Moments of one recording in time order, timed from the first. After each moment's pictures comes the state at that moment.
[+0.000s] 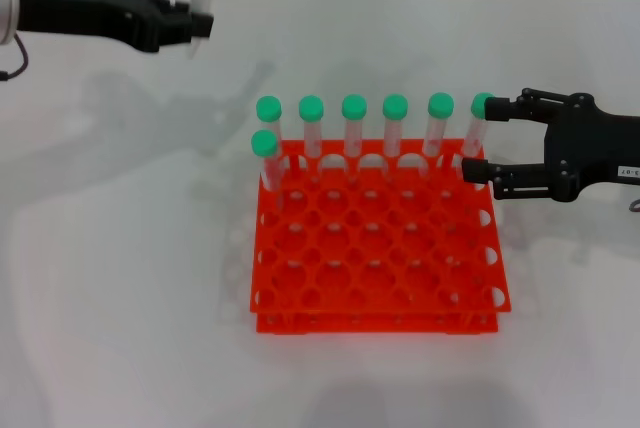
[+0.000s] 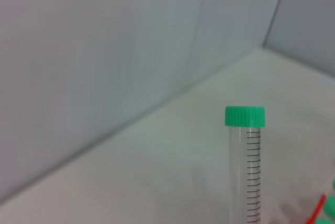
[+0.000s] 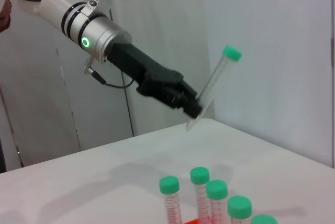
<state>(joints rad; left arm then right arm) -0.69 -2.02 0.84 1.06 2.18 1.47 -2.01 0.31 2.01 -1.12 -0.96 -1.59 -1.46 1.43</state>
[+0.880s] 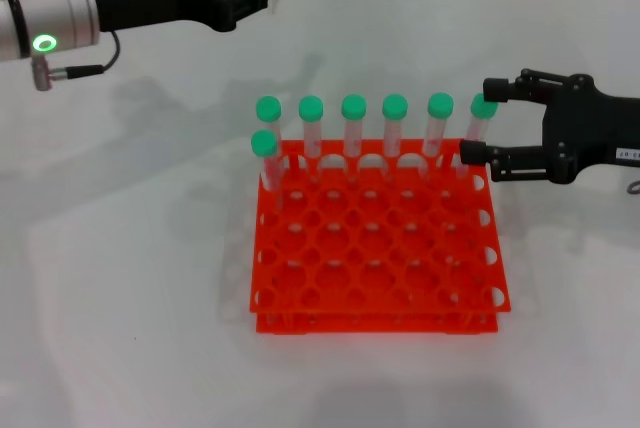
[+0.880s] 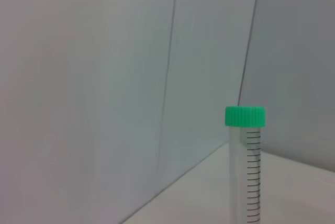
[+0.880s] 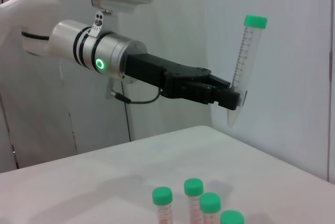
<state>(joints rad) -0.71 -2.07 0.84 0.79 1.85 1.32 -1.58 0.33 2.01 -1.10 -0.97 -1.59 -1.46 1.42</state>
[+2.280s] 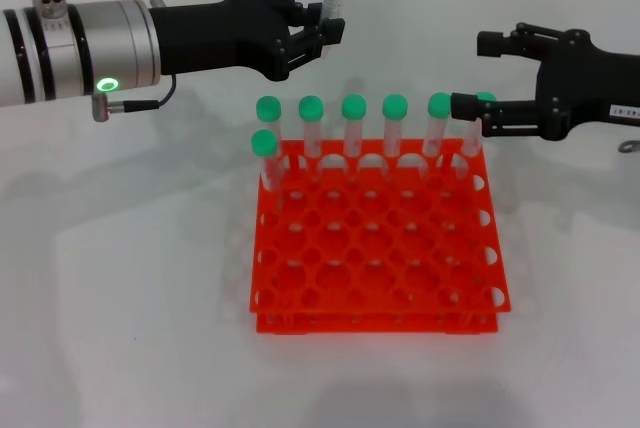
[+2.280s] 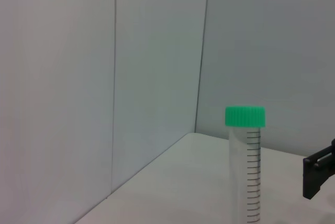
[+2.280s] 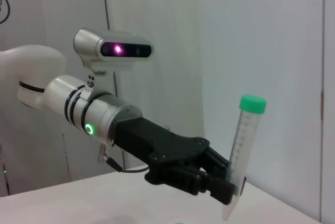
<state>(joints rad) -0.73 -2.08 0.96 0.63 1.75 1.28 -1.42 0.38 2.01 -1.08 -0.97 -1.55 -1.45 1.43</state>
